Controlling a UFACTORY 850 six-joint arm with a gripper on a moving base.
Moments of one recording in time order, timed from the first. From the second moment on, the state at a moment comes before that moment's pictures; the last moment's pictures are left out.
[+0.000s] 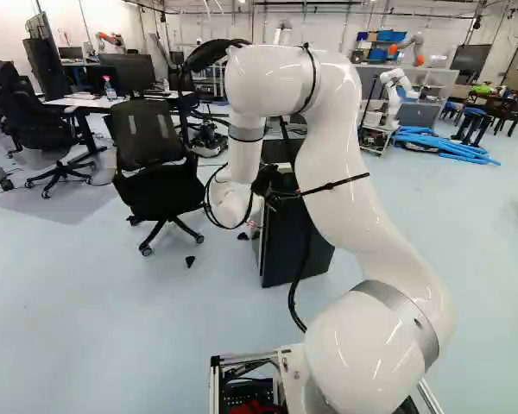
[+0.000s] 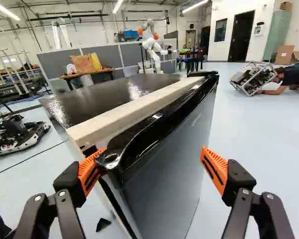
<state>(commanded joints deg) 22.5 -40.8 -47.9 68.6 78.8 0.0</state>
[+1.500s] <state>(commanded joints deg) 25.6 -34.6 -35.9 78.0 80.1 0.0</state>
